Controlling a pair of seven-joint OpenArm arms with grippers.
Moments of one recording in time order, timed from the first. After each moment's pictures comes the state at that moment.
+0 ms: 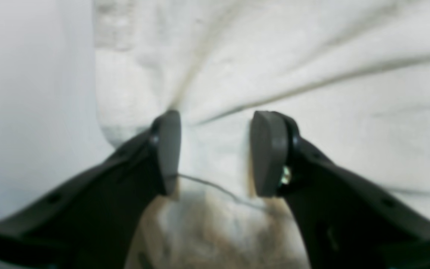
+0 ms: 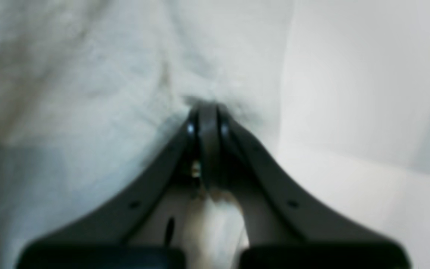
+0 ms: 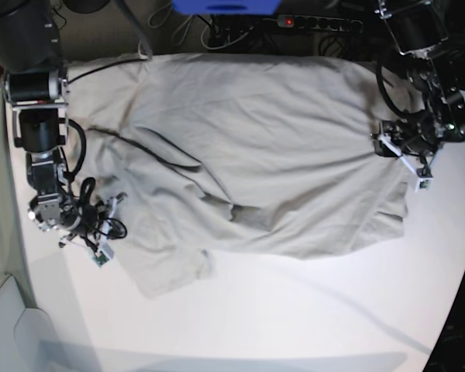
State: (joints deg) left arm 1.4 -13.0 -27.3 83.5 -17.5 -27.0 62.9; right arm 28.9 18.0 -3.7 39.6 -10.9 39.2 -13.6
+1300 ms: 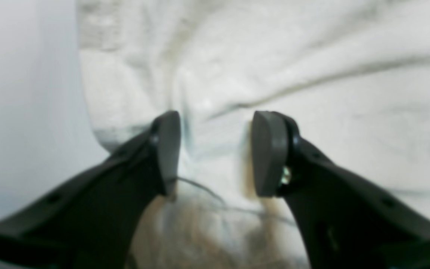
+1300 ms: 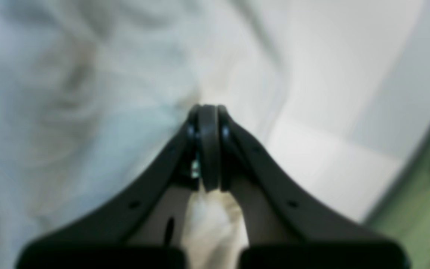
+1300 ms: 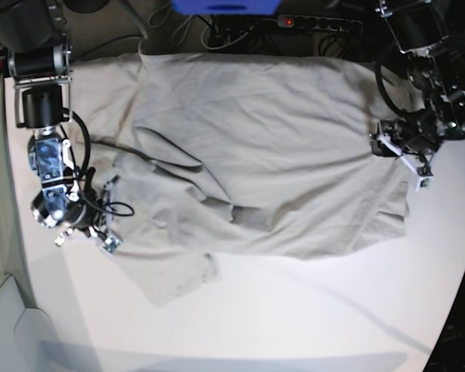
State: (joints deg) left arm 1.9 -13.2 -27.4 83.6 -21.6 -26.8 63.4; right arm 20.6 18.2 -4.3 63.3 -12.8 40.2 -36.7
